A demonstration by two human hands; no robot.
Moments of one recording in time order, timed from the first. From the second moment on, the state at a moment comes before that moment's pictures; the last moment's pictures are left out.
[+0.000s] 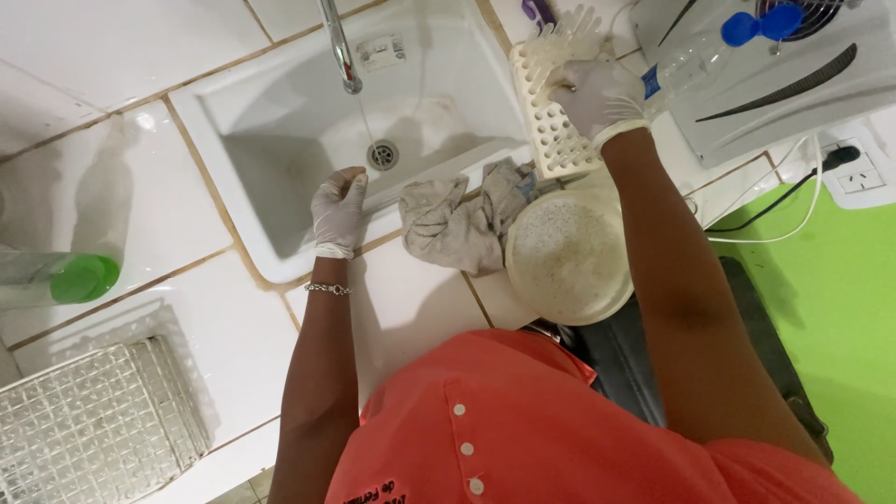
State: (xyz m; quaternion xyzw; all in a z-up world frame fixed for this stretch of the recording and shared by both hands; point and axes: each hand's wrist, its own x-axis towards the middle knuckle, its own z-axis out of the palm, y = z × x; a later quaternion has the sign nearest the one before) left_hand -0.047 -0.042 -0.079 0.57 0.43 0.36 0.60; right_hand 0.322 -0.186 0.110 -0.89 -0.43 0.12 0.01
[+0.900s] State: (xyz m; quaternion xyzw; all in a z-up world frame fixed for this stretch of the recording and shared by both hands) left_hand -0.045 -0.043 -0.069 0.62 0.50 0.32 0.51; right_hand 0.333 -0.191 0.075 -0.86 -0.51 0.02 -0.07
